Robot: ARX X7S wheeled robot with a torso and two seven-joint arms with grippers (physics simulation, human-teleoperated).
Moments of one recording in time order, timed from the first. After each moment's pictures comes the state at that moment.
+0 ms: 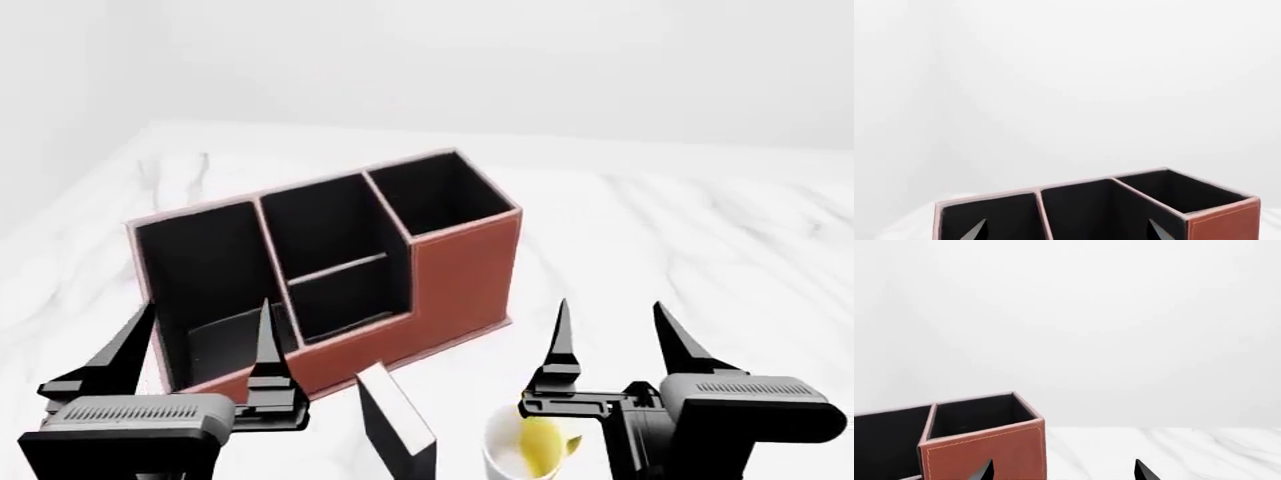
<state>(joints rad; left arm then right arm) 0.15 -0.21 0.03 0.82 -0.18 -0.38 -0.21 -0.08 0.18 -0.09 -0.69 0.19 0.36 0.23</state>
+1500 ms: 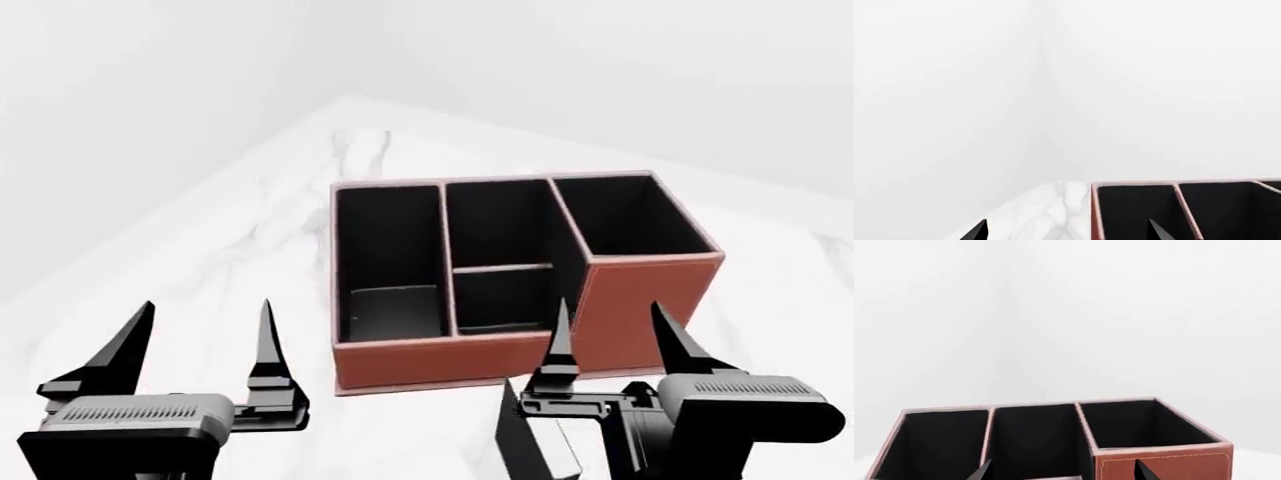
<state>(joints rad) 0.14 -0.28 0.07 0.81 -0.22 -0.37 -0.28 -0.07 0.25 -0.14 -0.68 0.24 0.34 0.30</state>
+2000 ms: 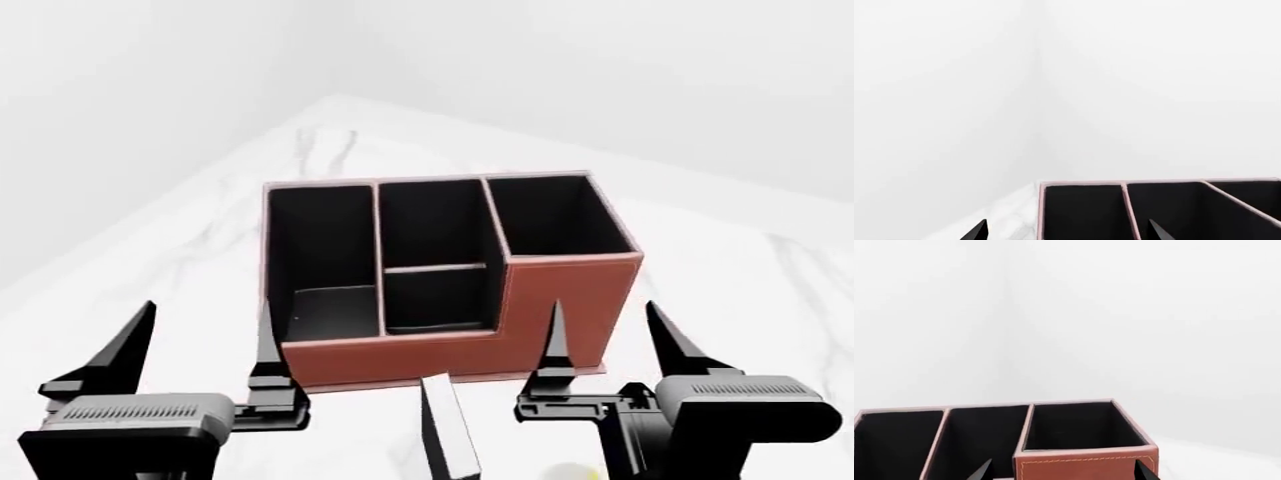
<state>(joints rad) 0.14 -0.29 0.08 0.81 -0.24 -0.36 -0.30 -0.07 0.27 -0.15 -0.68 0.26 0.32 0.31</state>
